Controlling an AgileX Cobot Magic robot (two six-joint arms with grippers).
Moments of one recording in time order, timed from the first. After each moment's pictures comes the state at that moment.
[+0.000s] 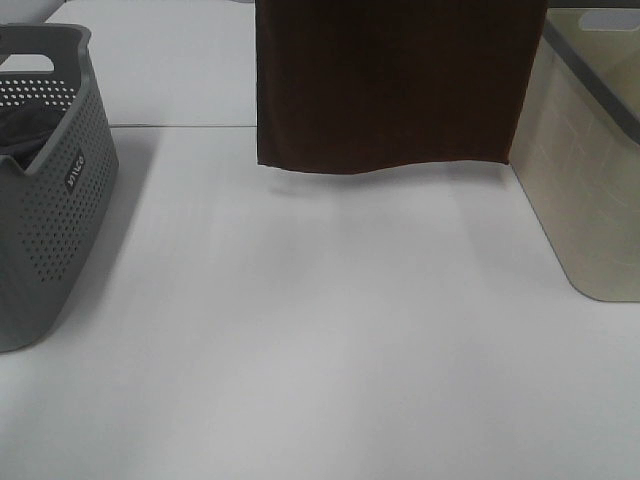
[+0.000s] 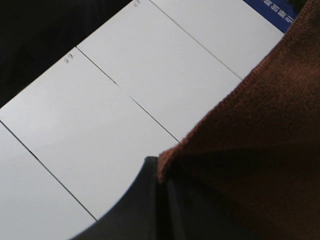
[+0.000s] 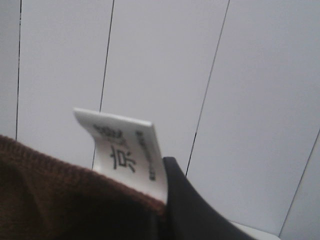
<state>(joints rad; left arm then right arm) -0.50 1.90 -2.09 0.36 -0.15 0.50 0.23 1.74 -2.07 0.18 0.29 -0.28</state>
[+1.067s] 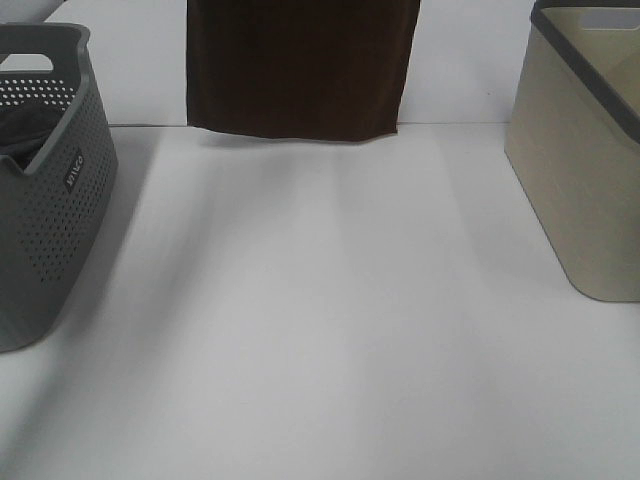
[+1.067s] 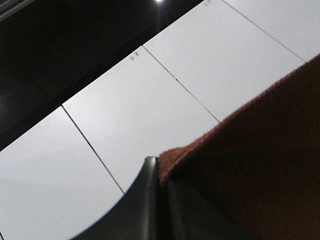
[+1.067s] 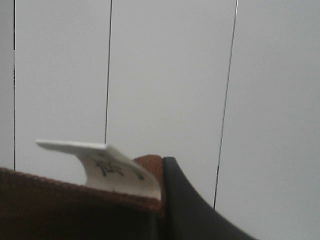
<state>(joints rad) -0.33 2.42 -2.72 0.36 -0.30 0.45 0.25 2.19 -2.48 0.30 0.11 -0.30</state>
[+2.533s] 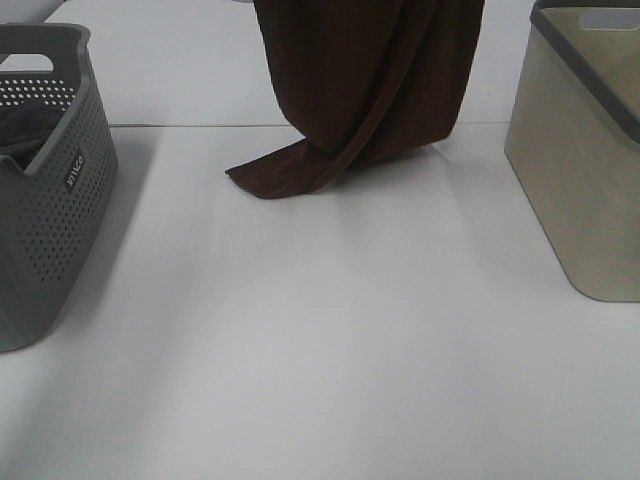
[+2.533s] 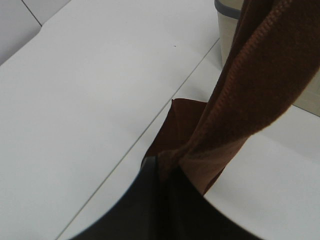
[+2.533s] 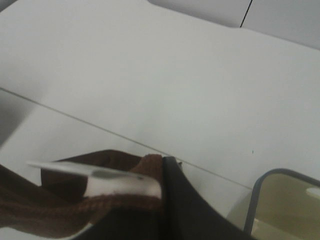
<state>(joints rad) -0.39 2.18 -2.66 -0.26 1.21 0.51 0.25 1.97 -2.49 0.14 1.17 -0.17</state>
